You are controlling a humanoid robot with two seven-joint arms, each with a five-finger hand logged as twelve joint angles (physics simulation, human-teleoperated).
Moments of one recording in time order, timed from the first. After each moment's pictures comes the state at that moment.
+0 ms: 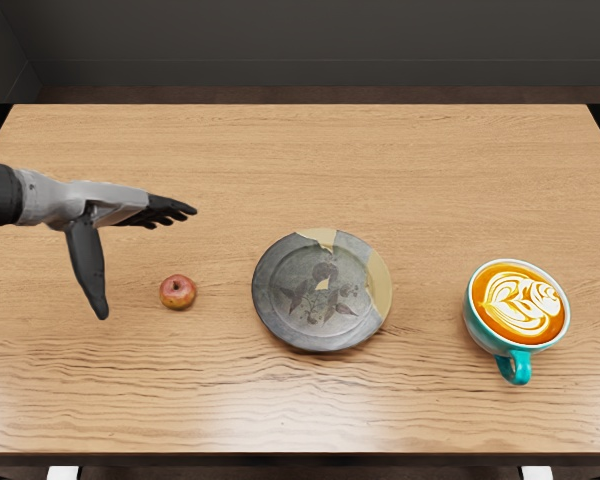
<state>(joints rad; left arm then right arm) -1.04 0.97 -0.45 -1.65 0.68 -0.57 0.45 -0.13 0.00 0.09 0.19 -0.04 0.12 -0.05</state>
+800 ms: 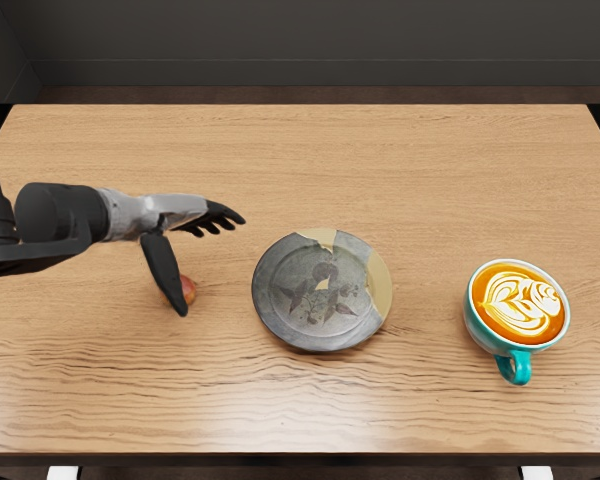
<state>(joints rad) -1.04 0.79 -0.39 -1.75 0.76 -0.24 0.61 -0.13 0.00 0.09 0.19 -0.04 0.12 -0.05</state>
